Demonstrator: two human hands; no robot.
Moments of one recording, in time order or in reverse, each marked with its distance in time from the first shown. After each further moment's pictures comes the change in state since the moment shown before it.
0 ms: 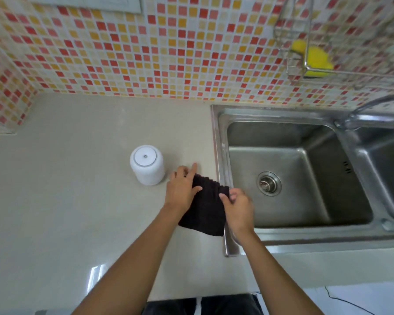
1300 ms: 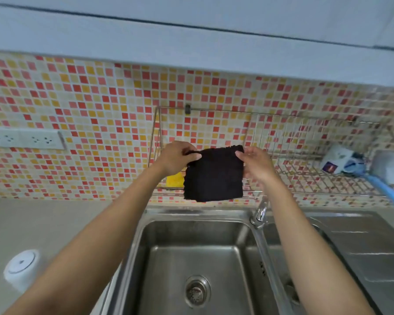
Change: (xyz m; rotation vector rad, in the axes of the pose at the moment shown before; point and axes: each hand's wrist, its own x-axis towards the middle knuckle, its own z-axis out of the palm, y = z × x) left_hand 0.144 0.388 -0.198 -0.331 0.266 0.383; right_hand 0.263 -0.073 -0.441 0.492 -0.017 -0.322
